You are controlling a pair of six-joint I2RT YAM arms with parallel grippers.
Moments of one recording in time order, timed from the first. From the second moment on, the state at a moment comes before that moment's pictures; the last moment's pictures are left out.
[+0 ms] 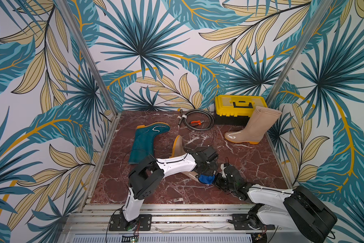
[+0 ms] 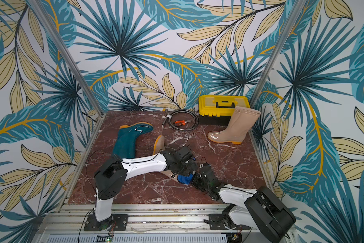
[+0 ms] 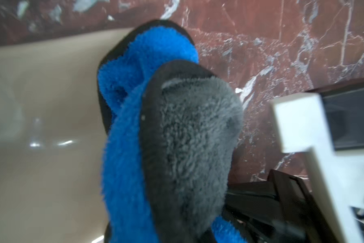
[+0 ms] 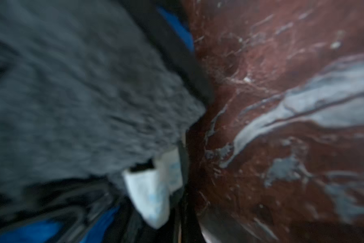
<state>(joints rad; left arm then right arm) -0.96 1.97 1.41 -0.55 0.10 -0.68 0.57 1.23 0.20 0.28 -0.19 1.12</state>
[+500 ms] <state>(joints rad) -0.61 1.50 1.09 -0.60 0.00 -0.61 0.58 1.20 0.20 0.26 -0.18 1.13</state>
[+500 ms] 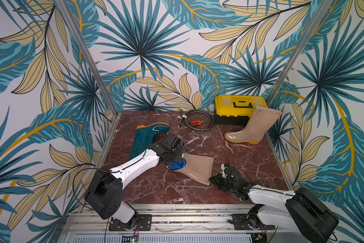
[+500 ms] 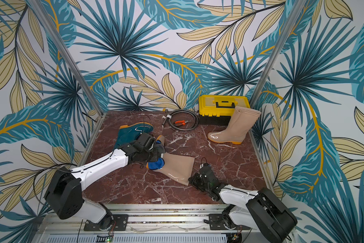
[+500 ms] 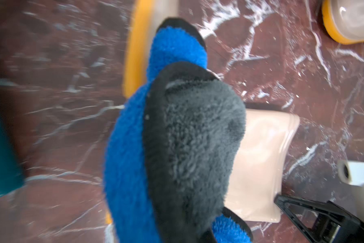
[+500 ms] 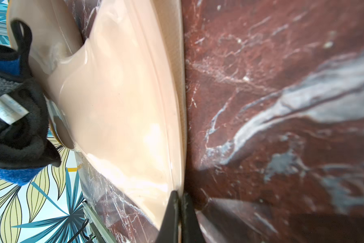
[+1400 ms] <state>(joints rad) -0.75 1.51 1.03 -0.63 0.03 -0.61 0.58 1.14 0.20 0.17 -0.13 1.14</state>
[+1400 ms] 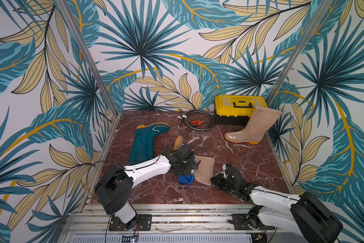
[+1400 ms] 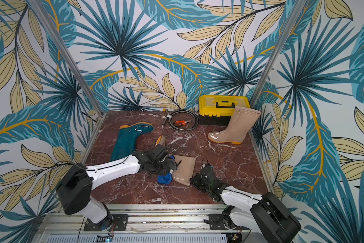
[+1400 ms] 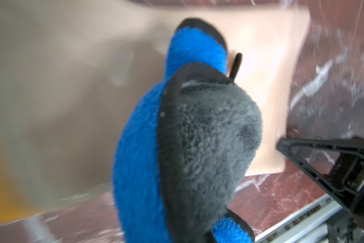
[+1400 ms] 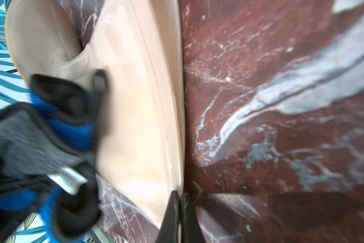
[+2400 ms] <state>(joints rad) -0.76 1.51 1.00 -0.61 0.01 -0.60 0.58 1.09 0.20 0.11 -0.11 1.14</state>
